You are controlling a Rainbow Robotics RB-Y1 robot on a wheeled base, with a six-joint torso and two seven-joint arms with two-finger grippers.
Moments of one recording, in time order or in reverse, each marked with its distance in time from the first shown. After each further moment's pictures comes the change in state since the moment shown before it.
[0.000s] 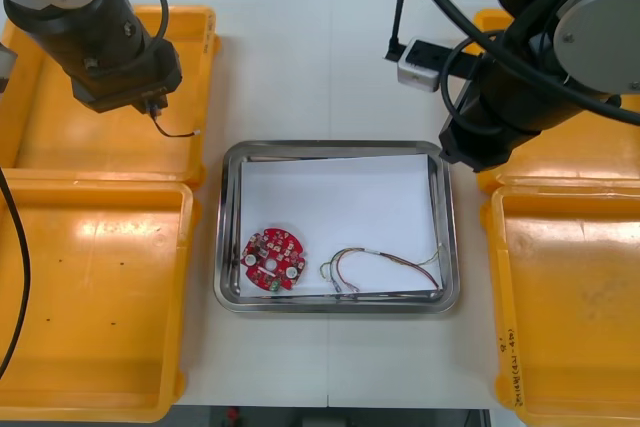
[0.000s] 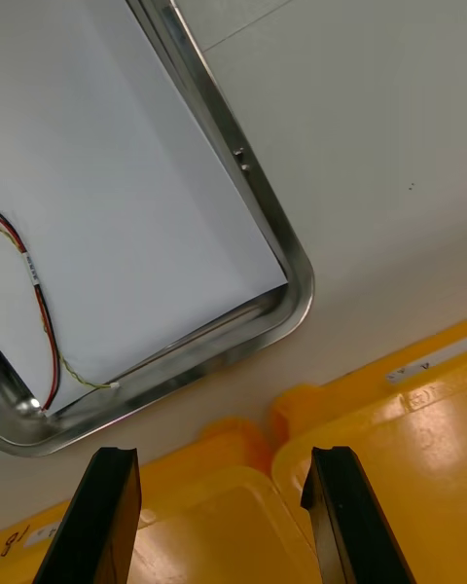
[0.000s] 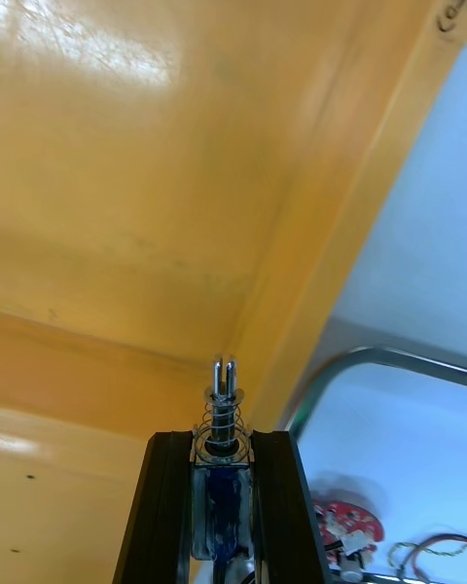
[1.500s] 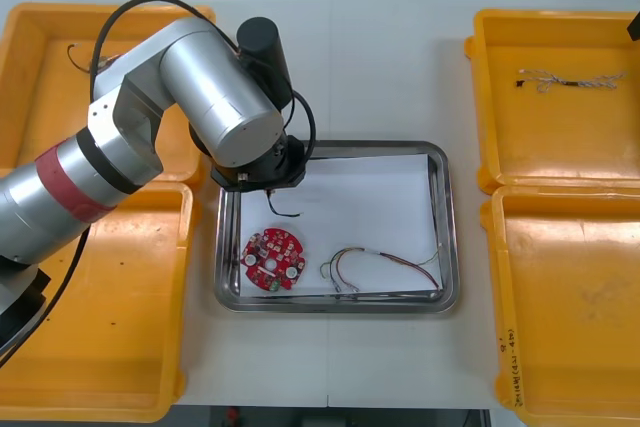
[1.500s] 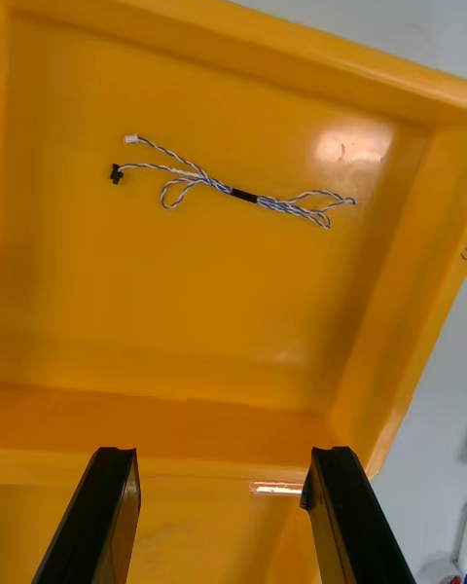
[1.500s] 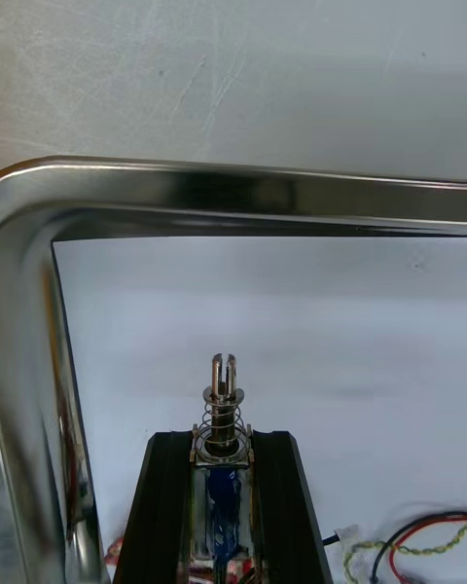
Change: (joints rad) right arm -0.250 -0.088 -0.349 0.830 0.354 0.000 0.000; left arm 0.009 -0.097 -0.522 -0.043 -0.018 -0.291 0.204
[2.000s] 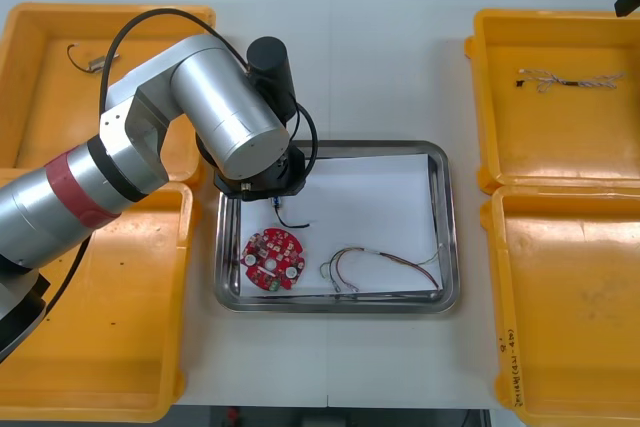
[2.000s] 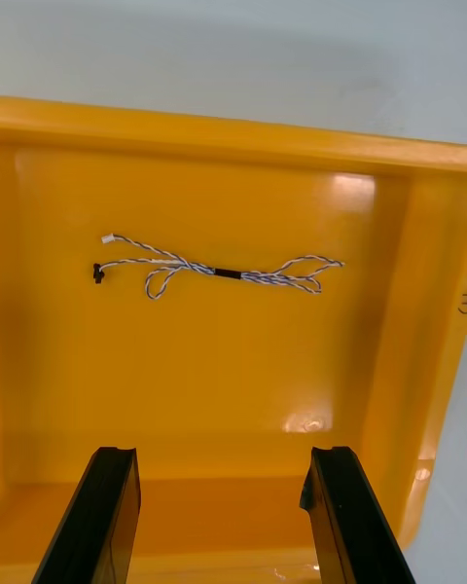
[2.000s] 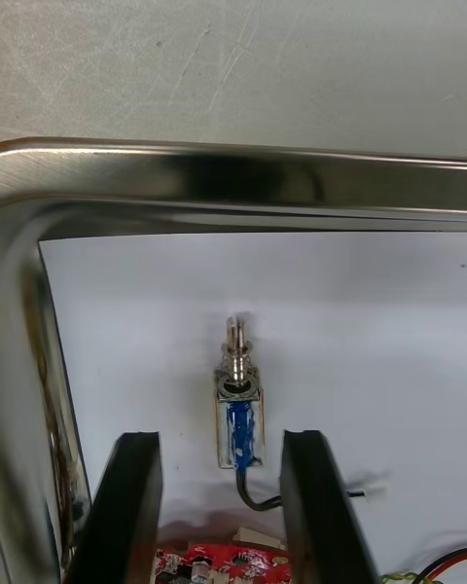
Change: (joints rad) right arm -0.110 0.072 -0.058 0.267 0.125 -0.204 0.000; left arm 0.000 0.000 -0.048 0.027 -0.017 -0.030 0.000
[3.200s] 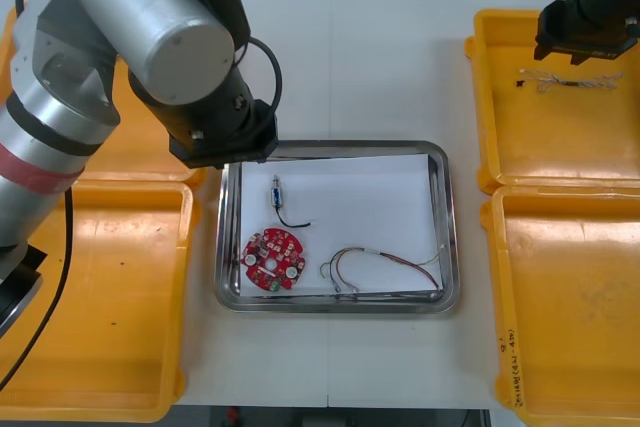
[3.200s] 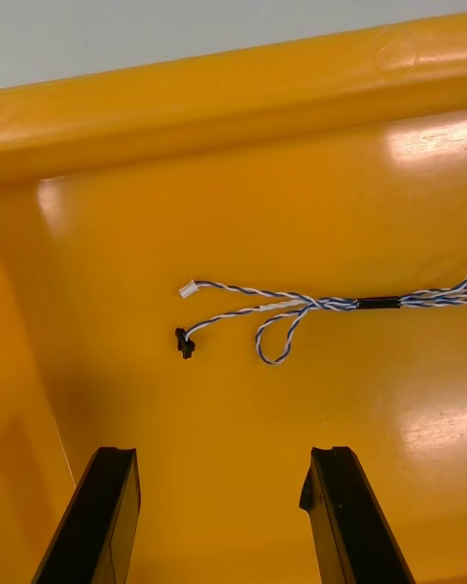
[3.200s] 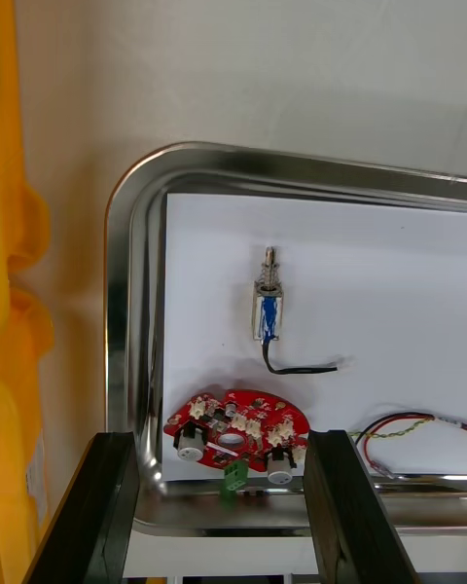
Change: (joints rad) right arm -0.001 0.164 -0.020 0.281 0.062 -0.279 -0.224; left arm 0.000 0.006 0.306 -0.179 0.102 0.325 -0.023
